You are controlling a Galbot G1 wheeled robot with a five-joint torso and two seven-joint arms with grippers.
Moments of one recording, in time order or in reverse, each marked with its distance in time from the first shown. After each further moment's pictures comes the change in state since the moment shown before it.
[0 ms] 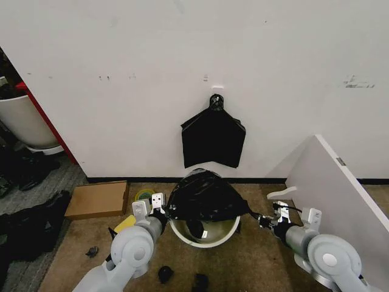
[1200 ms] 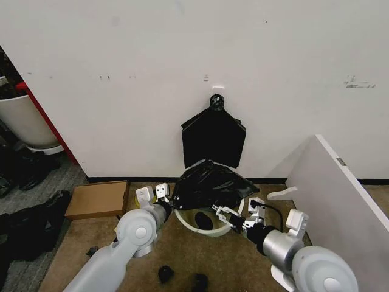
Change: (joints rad) left arm -0.165 0.018 0.054 0.068 -0.212 -0.004 -0.074; right arm 0.041 0.031 -0.245 0.209 0.167 0.123 0.169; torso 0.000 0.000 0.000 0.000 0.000
